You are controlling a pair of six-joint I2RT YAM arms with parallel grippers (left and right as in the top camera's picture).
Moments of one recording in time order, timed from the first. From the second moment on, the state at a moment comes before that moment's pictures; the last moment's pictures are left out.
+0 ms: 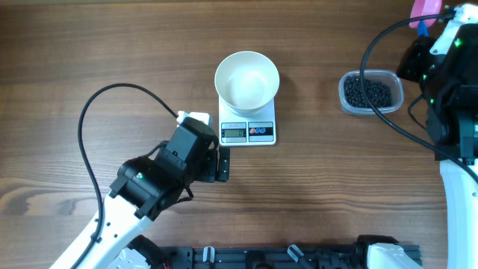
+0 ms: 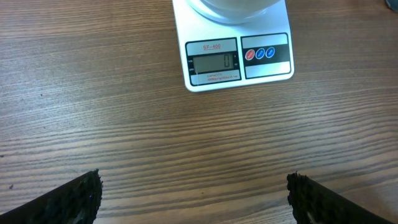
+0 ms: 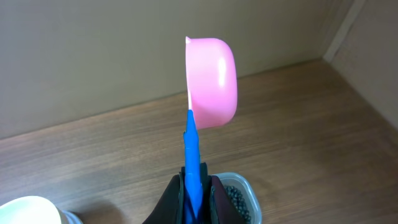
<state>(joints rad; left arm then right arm) -0.63 1.07 0.96 -0.94 -0.11 -0.48 -0.06 1.23 1.41 -0.67 0.14 0.15</state>
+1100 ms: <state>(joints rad) -0.62 1.07 0.96 -0.75 -0.05 -0.34 -0.06 1.24 1.41 -0.63 -0.02 -0.01</state>
